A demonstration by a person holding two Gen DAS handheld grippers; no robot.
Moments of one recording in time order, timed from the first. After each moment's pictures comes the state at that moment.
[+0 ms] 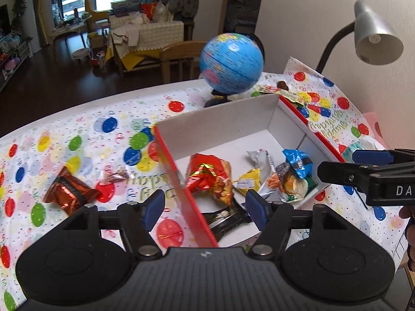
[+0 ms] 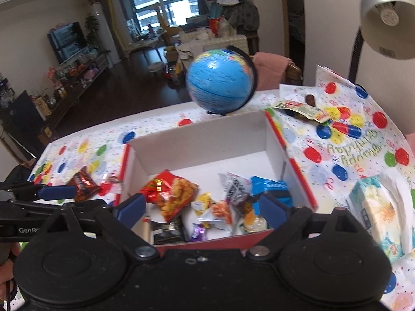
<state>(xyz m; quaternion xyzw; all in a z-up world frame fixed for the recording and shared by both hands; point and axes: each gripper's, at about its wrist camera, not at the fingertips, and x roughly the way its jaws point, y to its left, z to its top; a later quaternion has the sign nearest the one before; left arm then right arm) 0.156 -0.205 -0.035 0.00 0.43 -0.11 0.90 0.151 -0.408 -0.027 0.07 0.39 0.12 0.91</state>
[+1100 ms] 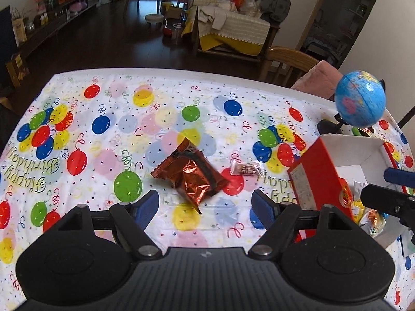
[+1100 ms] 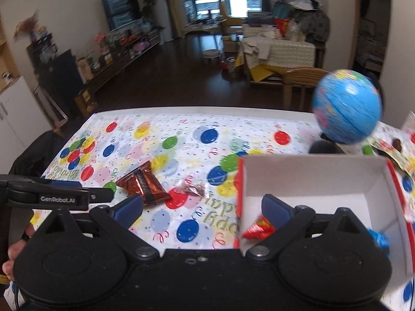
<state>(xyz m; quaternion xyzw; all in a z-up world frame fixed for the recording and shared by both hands) 0.188 -0.004 -0.078 -0.12 0.46 0.02 0.88 0.208 -0.229 -0.032 -0.02 0.39 0.23 0.89</state>
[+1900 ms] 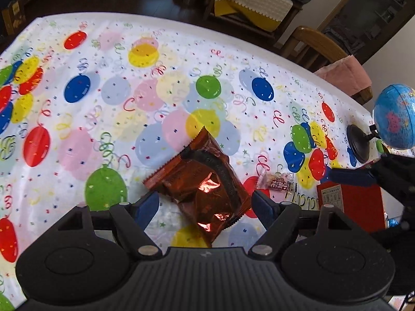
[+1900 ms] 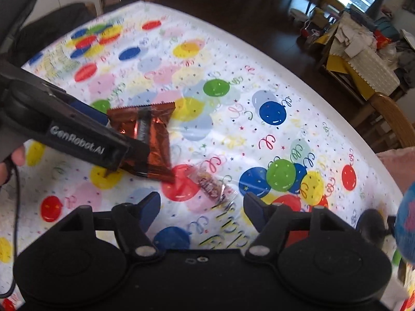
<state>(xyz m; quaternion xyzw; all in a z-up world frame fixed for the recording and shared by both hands) 0.271 0.029 -0.157 -0.20 0.53 0.01 0.83 0.300 -0.114 -0.118 -0.29 0.47 0.34 0.76</state>
